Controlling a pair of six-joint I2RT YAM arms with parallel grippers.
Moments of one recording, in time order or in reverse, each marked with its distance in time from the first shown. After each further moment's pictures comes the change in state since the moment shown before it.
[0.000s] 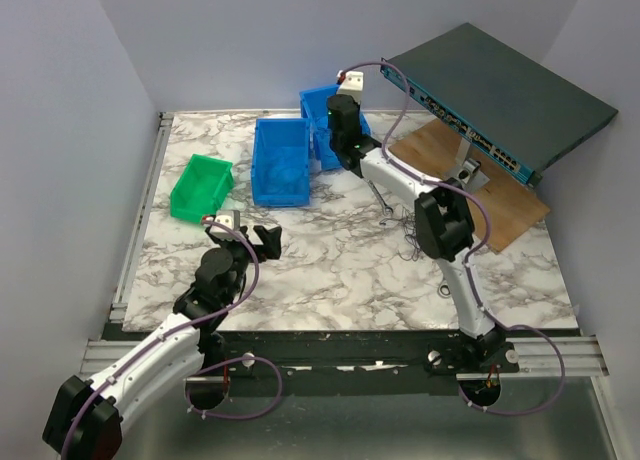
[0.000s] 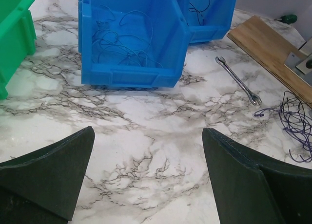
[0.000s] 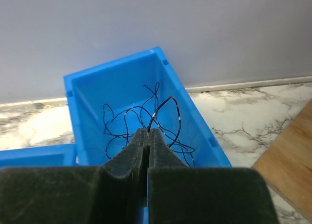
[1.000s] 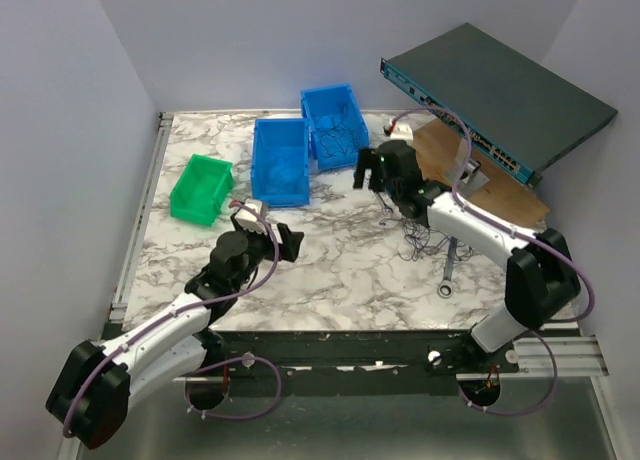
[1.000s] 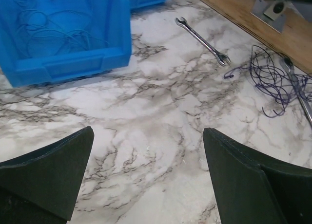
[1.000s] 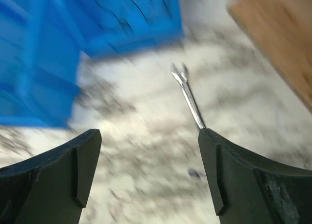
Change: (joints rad) left arm -0.021 0.212 0.106 0.010 0.200 0.043; right arm -0.016 -0.683 -0.763 -0.257 -0.338 0.217
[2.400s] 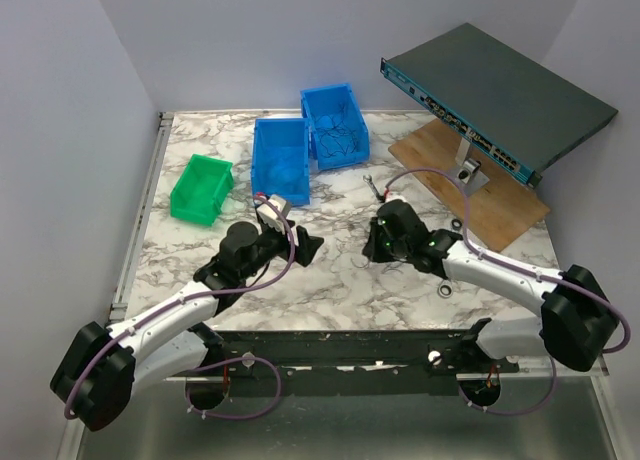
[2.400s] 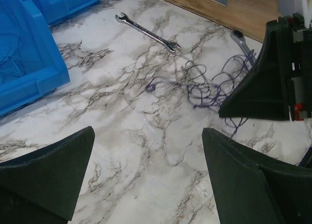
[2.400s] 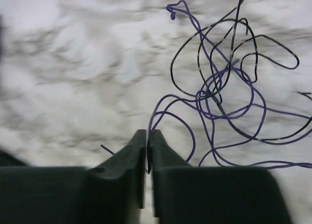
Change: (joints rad) left arm -0.058 0.122 0.102 0.028 0.232 0.085; right arm 0.122 -0.326 -0.490 -0.193 -0.201 0.225
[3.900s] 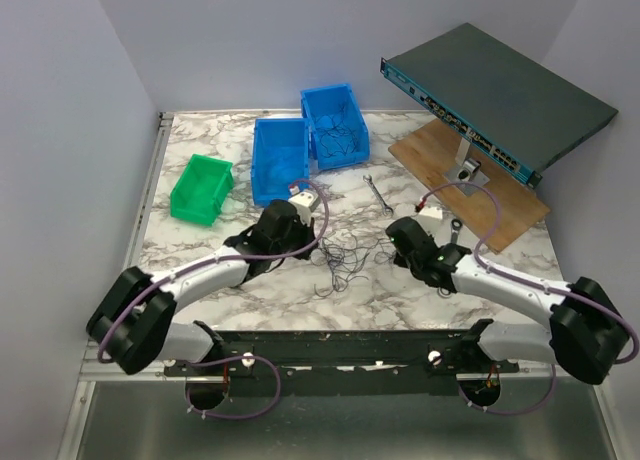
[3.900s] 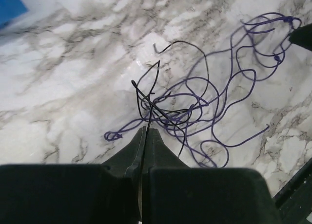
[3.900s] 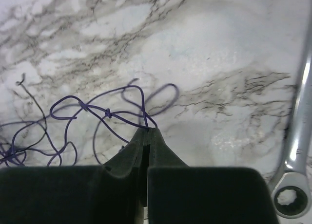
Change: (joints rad) left arm -0.035 0.425 0.294 -0.332 0.035 -0.016; right arm 0.045 -0.043 -0.126 -0.029 0.396 0.187
